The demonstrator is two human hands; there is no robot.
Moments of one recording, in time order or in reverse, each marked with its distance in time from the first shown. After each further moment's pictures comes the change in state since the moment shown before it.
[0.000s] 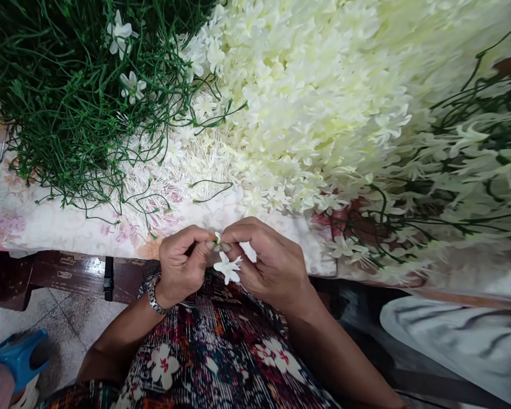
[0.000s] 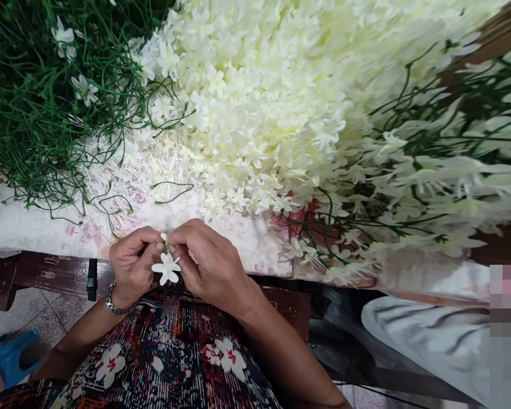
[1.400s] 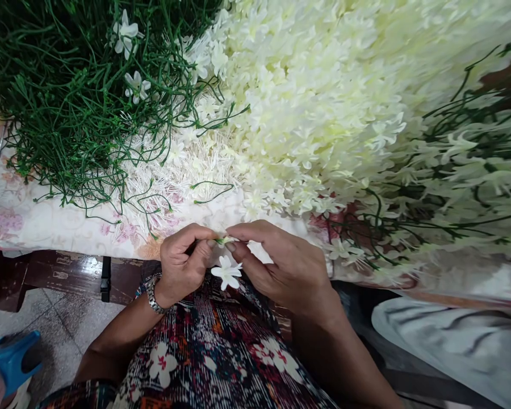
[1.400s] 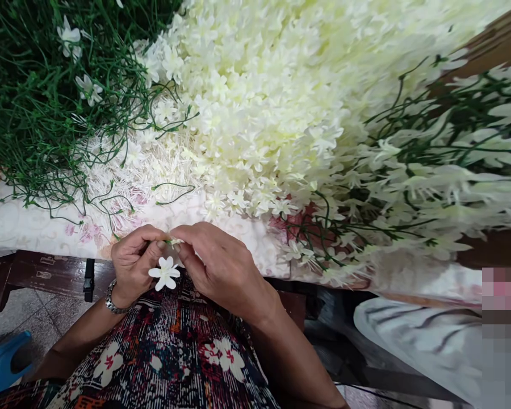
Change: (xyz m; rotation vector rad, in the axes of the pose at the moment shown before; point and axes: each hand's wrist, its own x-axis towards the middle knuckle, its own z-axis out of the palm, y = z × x) left_hand 0.002 0.002 -0.002 -0.049 -0.018 -0.032; right_hand 0.001 -0.002 -0.014 -0.299 -0.068 -0.056
